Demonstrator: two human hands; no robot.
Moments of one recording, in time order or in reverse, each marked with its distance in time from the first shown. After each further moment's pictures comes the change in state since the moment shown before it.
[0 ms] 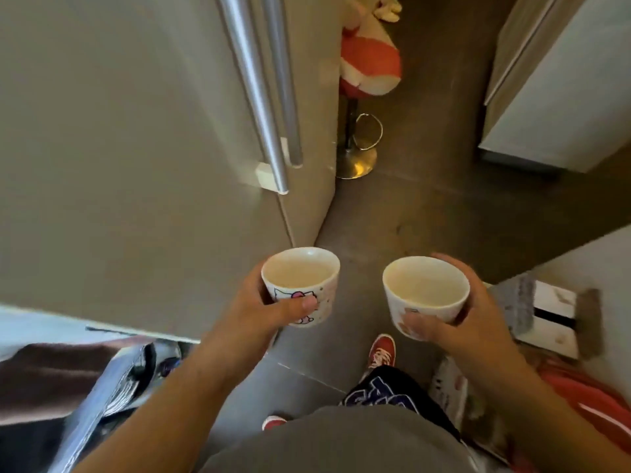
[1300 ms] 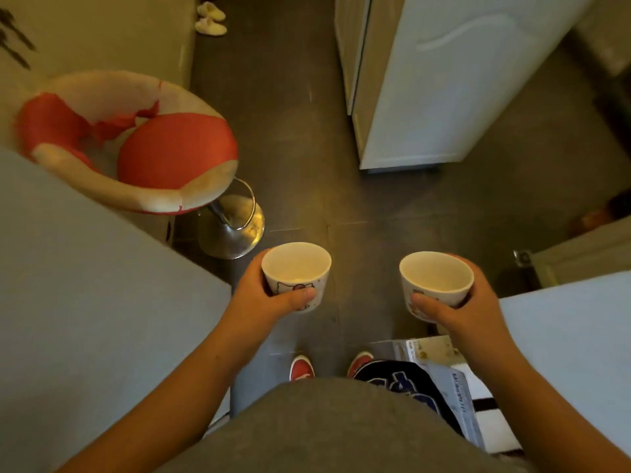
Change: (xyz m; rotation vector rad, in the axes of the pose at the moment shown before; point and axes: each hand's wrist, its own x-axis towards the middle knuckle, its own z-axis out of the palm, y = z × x) left_hand 0.530 0.175 0.256 0.273 -0.309 0.012; right_hand 0.406 0.028 -0.295 -0.026 0.553 0.235
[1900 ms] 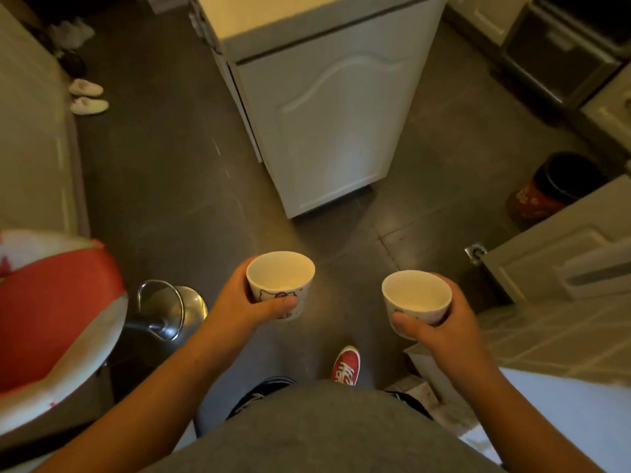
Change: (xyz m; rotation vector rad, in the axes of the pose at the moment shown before) left_hand 0.266 0.135 0.177 0.148 -0.326 0.013; right_hand 0.214 0.027 -0.135 0.141 0.243 0.156
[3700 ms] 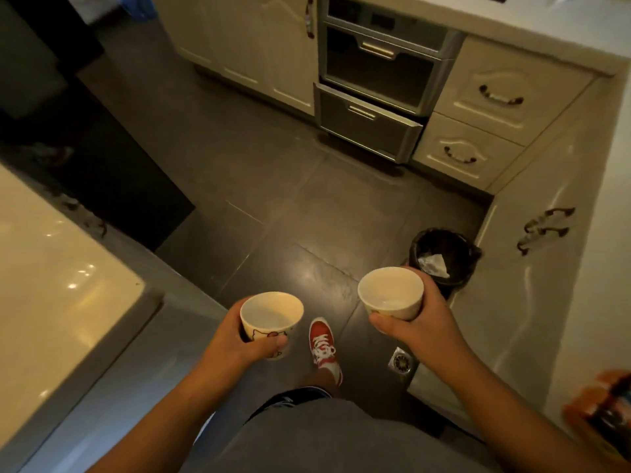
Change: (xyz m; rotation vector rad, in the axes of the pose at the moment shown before) left_hand 0.659 0.294 0.405 0.304 -0.473 0.010; right_hand 0.611 -0.083 -0.383 0.118 0.399 0.079
